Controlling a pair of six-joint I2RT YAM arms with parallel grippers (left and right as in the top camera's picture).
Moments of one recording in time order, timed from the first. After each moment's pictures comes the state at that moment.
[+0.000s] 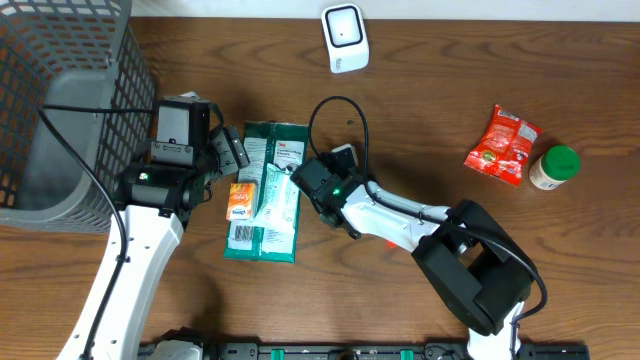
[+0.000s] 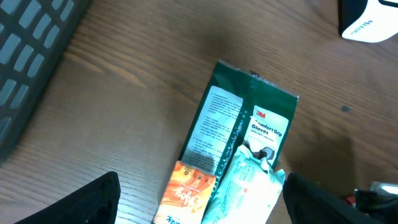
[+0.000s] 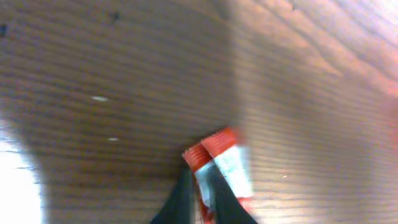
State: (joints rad) left arm -0.16 1.28 1.10 -0.76 -0.09 -0.47; right arm 0.81 2.00 1.18 -0.56 0.59 0.45
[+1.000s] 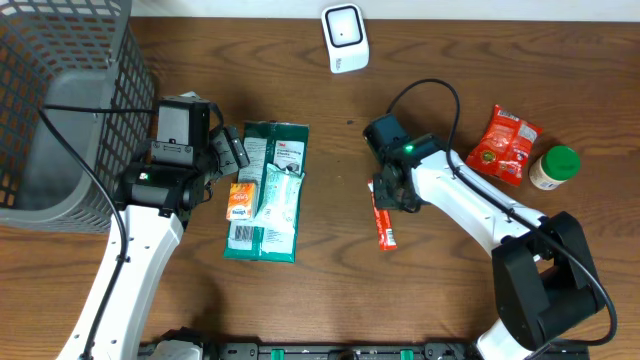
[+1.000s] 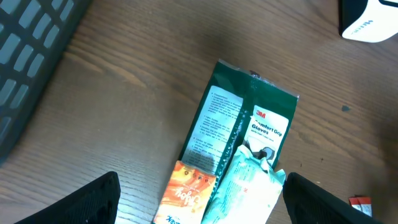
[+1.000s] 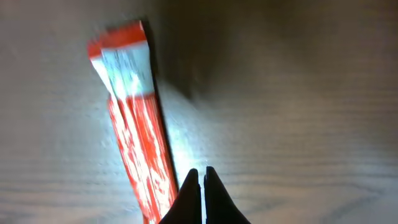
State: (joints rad) left arm -0.16 1.28 1.10 -0.76 -0.09 -0.47; right arm 0.50 1.79 1.19 -0.91 0.12 0.47
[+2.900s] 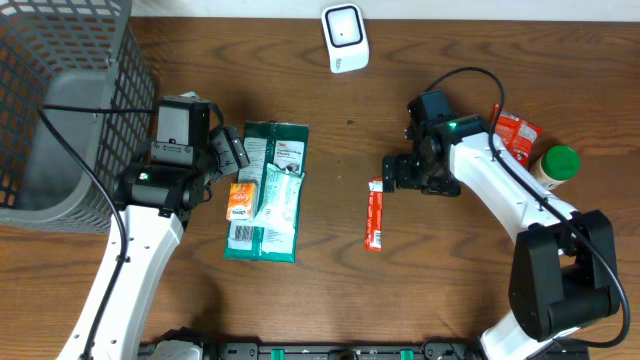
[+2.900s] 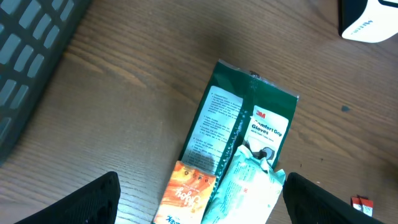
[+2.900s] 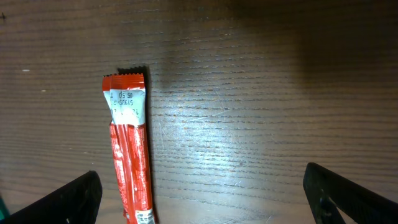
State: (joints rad) left arm -0.16 1.28 1.10 -0.76 -0.09 -0.47; right arm 0.30 1.79 1.24 -0.91 -0.11 0.35
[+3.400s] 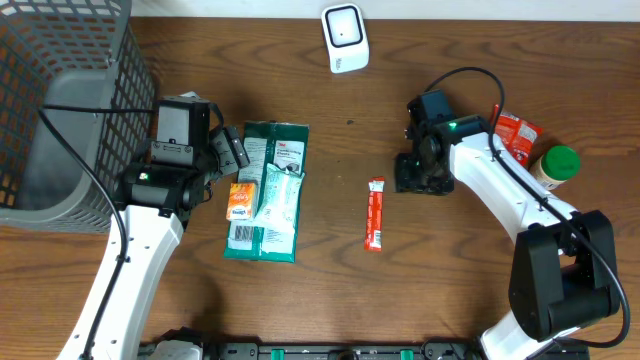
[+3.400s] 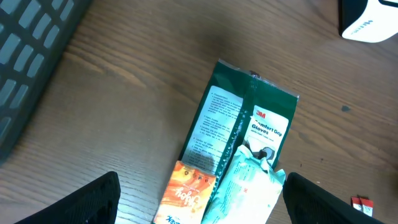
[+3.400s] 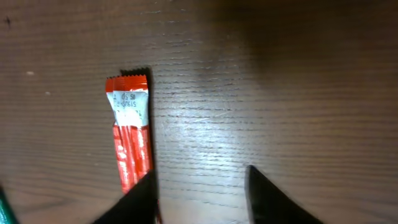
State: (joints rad) left arm -0.16 1.28 1.10 -0.76 -0.09 -0.47; right arm 0.30 1.79 1.24 -0.90 -0.12 0.37
